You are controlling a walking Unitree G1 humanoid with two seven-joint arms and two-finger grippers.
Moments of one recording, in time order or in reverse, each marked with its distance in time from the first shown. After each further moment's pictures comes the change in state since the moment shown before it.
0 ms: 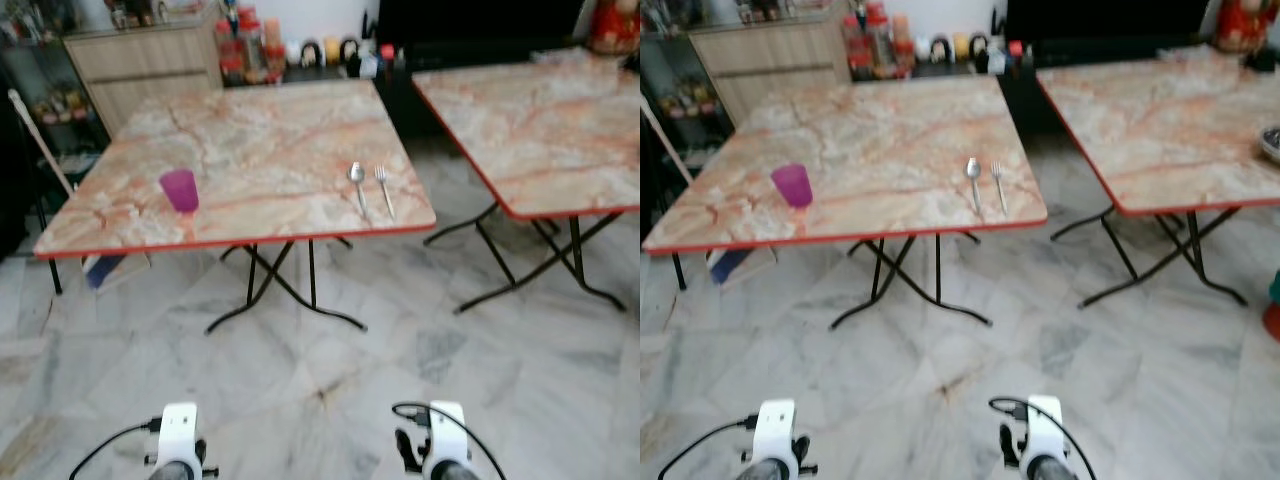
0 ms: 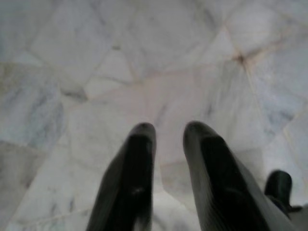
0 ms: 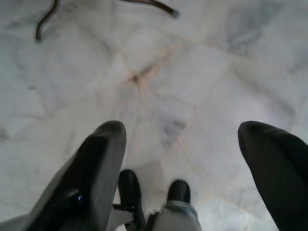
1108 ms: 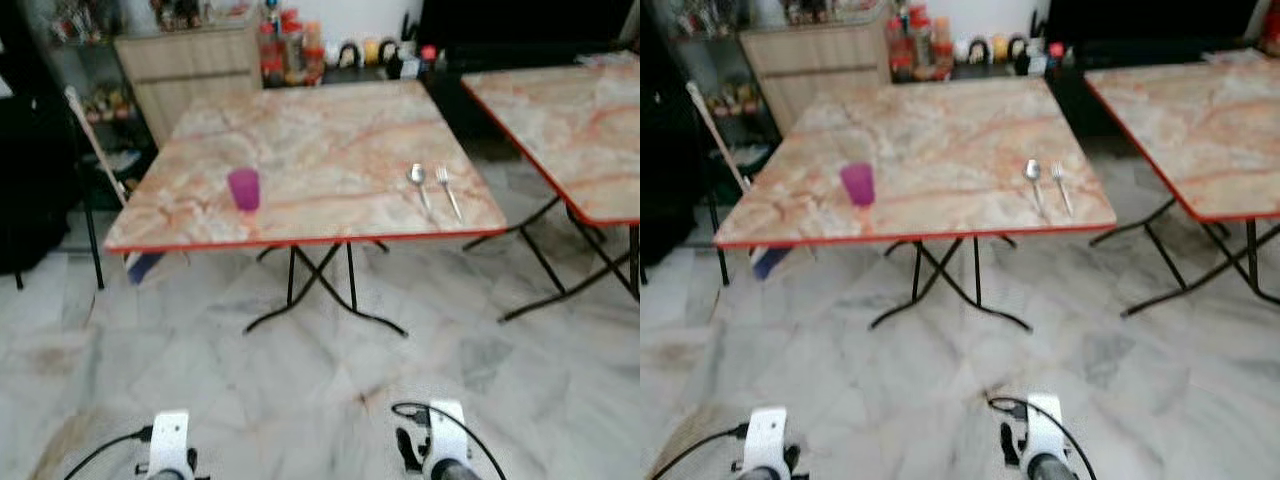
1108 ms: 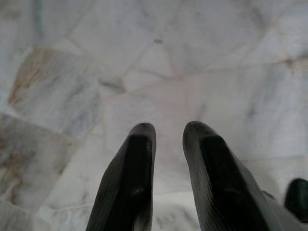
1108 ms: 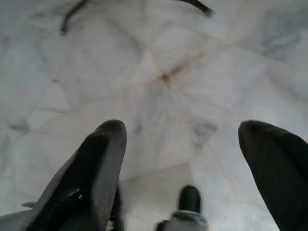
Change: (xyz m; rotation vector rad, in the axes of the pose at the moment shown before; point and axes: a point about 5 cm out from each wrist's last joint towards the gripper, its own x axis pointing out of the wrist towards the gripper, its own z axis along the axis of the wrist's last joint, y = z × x) left arm -0.003 0.006 -0.010 -0.004 0.026 0.028; right arm -0.001 -0.002 -0.003 -0.014 0.007 -0.017
